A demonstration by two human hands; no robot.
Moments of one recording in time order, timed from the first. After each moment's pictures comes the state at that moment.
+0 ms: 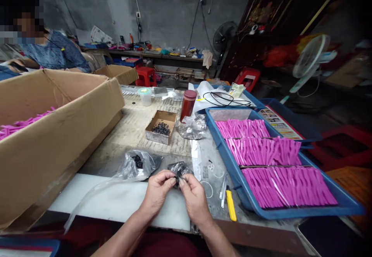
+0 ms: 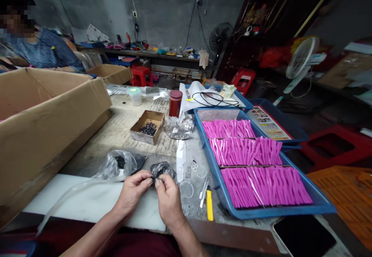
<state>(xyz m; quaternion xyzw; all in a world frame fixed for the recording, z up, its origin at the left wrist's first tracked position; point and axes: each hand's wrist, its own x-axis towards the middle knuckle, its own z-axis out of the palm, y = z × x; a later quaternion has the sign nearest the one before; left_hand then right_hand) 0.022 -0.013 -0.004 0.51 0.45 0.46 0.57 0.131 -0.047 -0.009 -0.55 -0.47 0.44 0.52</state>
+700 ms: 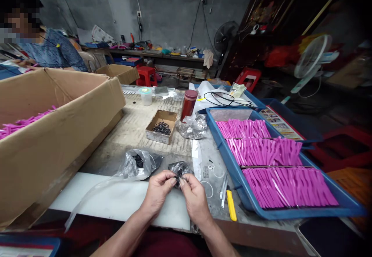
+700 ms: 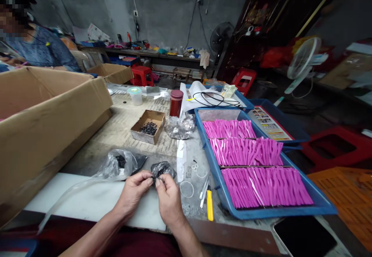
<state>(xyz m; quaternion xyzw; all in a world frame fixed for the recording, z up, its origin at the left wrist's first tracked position) 0.023 -0.016 -0.007 0.47 0.46 0.45 0.61 0.131 -0.048 -0.011 -0.56 -0.47 0.44 0.53</state>
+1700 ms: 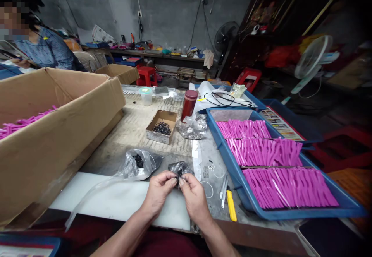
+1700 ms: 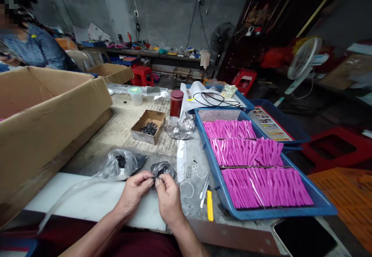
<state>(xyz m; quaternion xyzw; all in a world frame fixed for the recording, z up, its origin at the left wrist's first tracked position) 0.022 -0.017 -0.010 0.49 0.44 0.45 0.60 0.130 -0.047 -0.014 -0.56 -0.46 0.45 0.52</state>
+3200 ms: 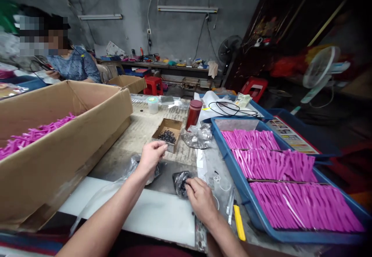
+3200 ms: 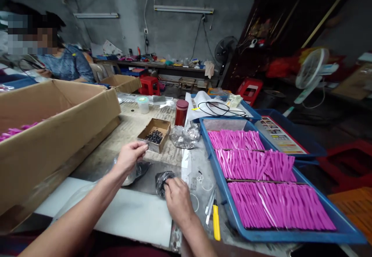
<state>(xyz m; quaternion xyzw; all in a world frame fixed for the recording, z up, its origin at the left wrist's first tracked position) 0.005 0.075 0.038 0.50 0.52 0.49 0.49 0.155 -0.027 -0.015 -0.60 -0.72 0.15 0.31</state>
